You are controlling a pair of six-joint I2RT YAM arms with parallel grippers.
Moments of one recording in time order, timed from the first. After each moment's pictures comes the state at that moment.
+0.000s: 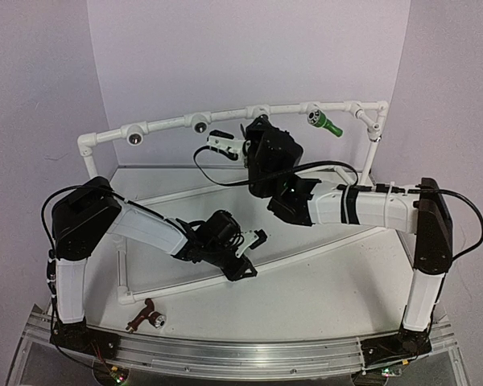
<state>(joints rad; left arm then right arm) -0.99 2.04 1.15 0.03 0.26 -0.06 1.00 1.92 1.56 0.65 0.97 -1.75</state>
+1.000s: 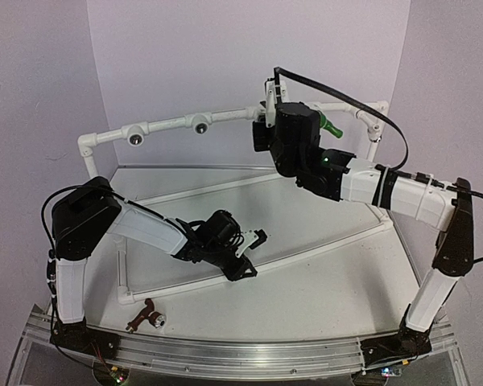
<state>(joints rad) -0.99 2.04 1.15 0.03 0.26 -0.06 0.94 1.78 1.64 0.16 0.83 -0.12</state>
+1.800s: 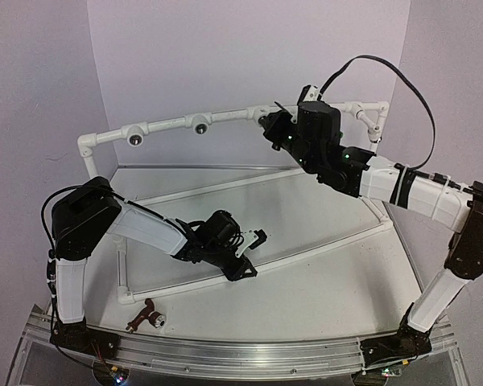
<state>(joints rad) -0.99 2.04 1.14 0.04 0.26 -0.06 0.85 1.68 1.53 0.10 0.56 0.65</state>
